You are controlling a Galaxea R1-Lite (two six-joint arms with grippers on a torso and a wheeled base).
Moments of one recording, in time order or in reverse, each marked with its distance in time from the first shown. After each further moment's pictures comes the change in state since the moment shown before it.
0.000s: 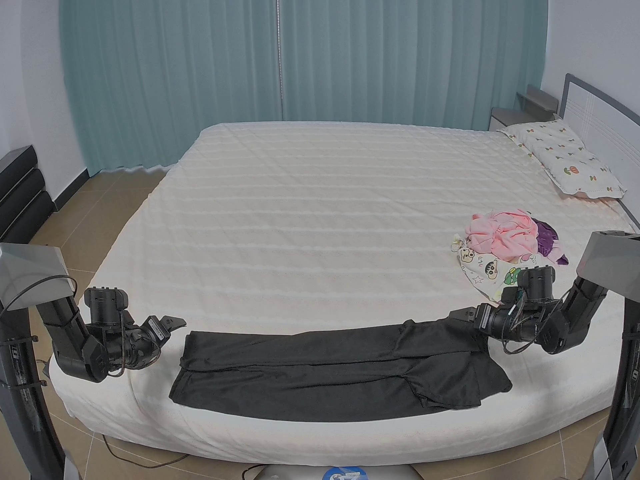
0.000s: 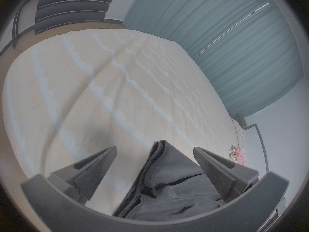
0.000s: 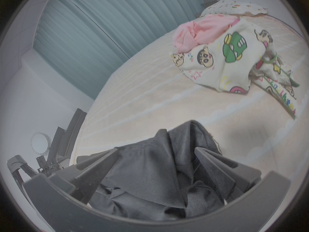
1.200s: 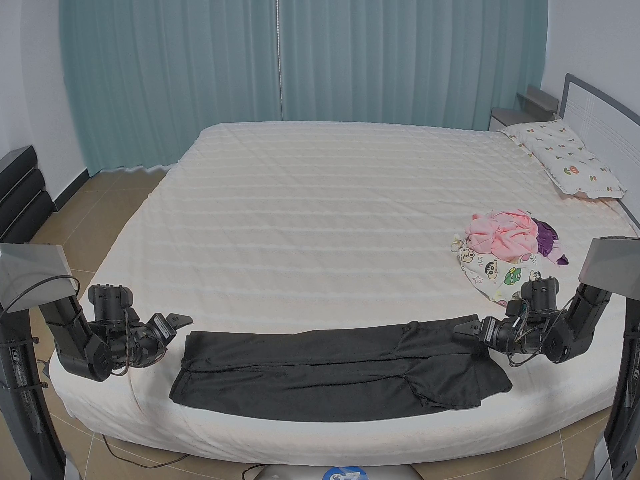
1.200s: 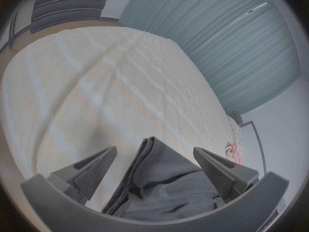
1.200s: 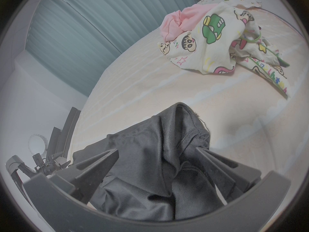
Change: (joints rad) left arm -0.037 -0.011 -0.028 0.014 -0.009 -0.006; right arm -0.022 -0.034 0.107 -0.019 -0.009 0.002
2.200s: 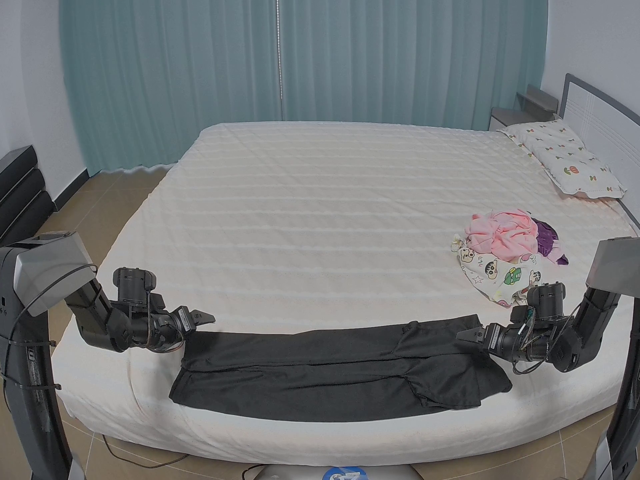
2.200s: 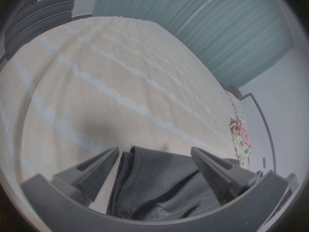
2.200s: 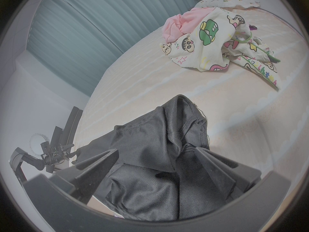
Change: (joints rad) left arm -0.032 0.104 -0.297 0.319 -0.081 0.254; right arm 0.013 -0.044 0.101 -0.057 0.001 0.007
